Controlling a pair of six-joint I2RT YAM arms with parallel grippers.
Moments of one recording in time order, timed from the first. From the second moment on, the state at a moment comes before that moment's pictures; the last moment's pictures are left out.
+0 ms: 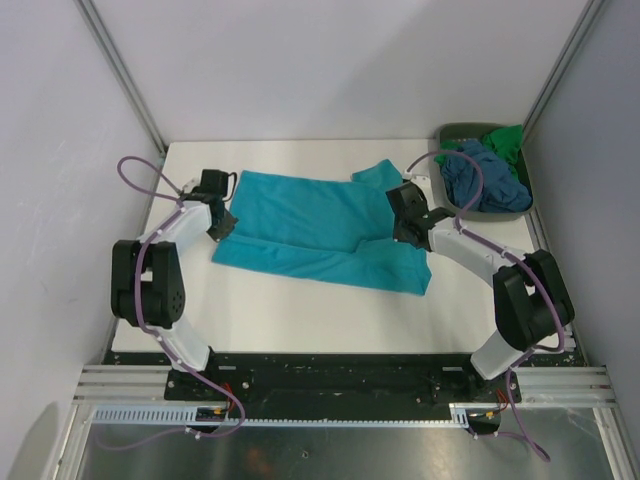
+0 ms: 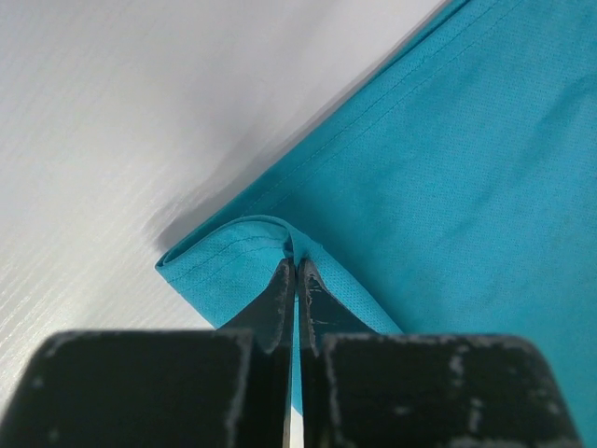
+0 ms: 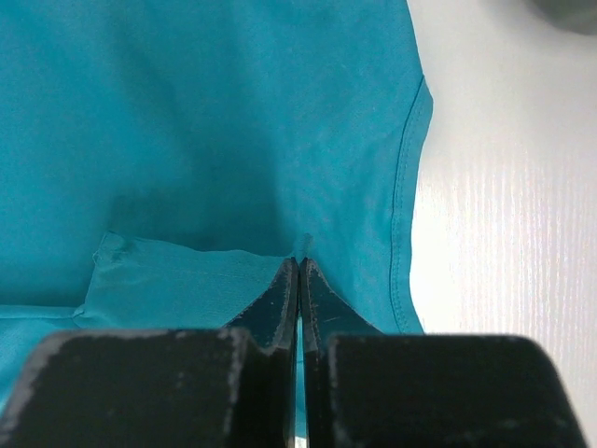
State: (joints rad) left arm -0.07 1.70 1.17 -0.56 -0.31 -0.79; right arm 0.49 1.60 1.10 -0.41 0.41 0.47
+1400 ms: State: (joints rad) left arm -0.02 1.64 1.12 -0.49 -0.23 -0.73; right arm 0.63 1.88 1.51 -0.50 0.43 0.45
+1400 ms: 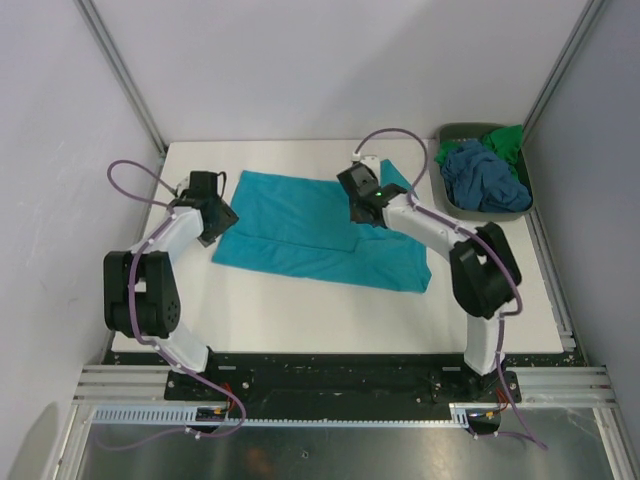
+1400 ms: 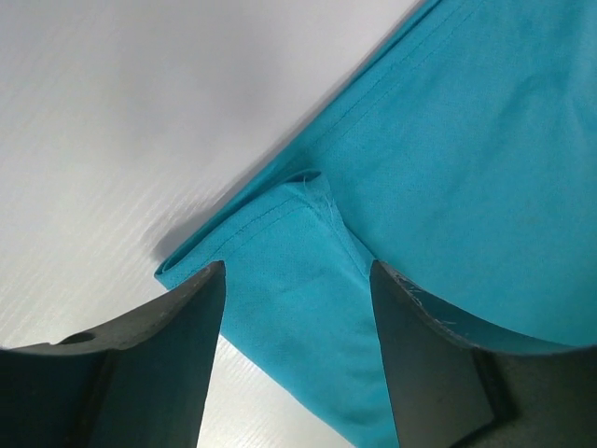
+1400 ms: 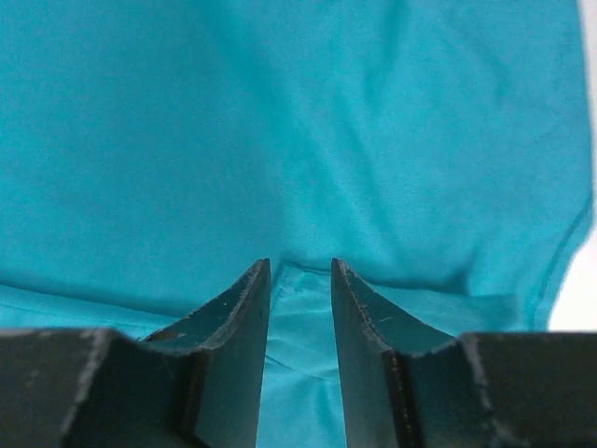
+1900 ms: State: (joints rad) left arm -0.02 1.57 1.05 -0.49 -0.18 -0.72; right arm 0.66 2.10 1.61 -0.64 0.42 0.49
